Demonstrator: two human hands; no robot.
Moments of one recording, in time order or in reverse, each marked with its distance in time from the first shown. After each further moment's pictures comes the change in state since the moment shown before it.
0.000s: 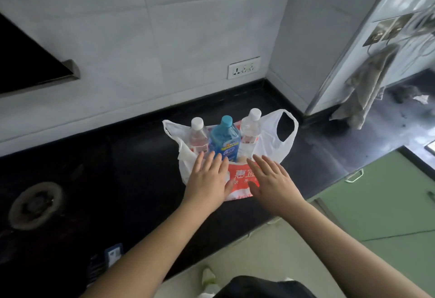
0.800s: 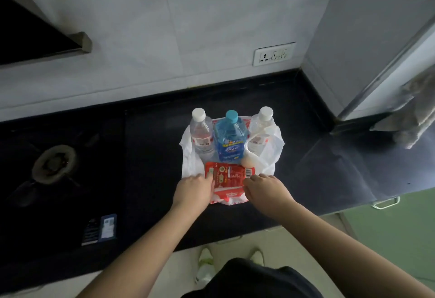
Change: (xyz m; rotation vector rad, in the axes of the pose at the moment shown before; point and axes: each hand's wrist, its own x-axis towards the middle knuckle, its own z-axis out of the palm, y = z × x) left_hand 0.003 0.019 0.040 0.052 -0.230 -0.324; right_hand 0.046 0.040 0.036 -0.007 -0.205 -0.404
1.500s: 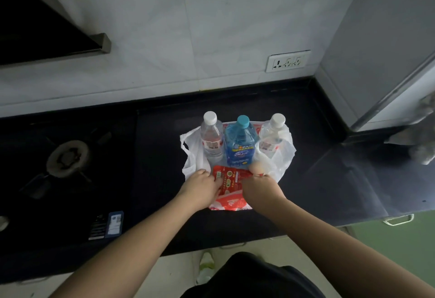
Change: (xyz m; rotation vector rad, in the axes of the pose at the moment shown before) left_hand 0.027 -0.023 0.020 0.029 -0.114 0.284; right_hand 0.033 -0.020 -0.011 -0.146 -0.108 -0.027
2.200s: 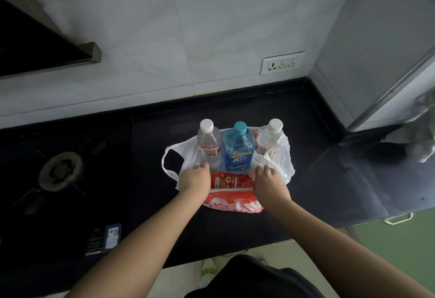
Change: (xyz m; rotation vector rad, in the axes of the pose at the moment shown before) left_hand 0.032 -0.014 -0.016 -0.068 -0.139 -0.502; right_hand 0.022 0.027 0.033 0.256 0.015 0.387
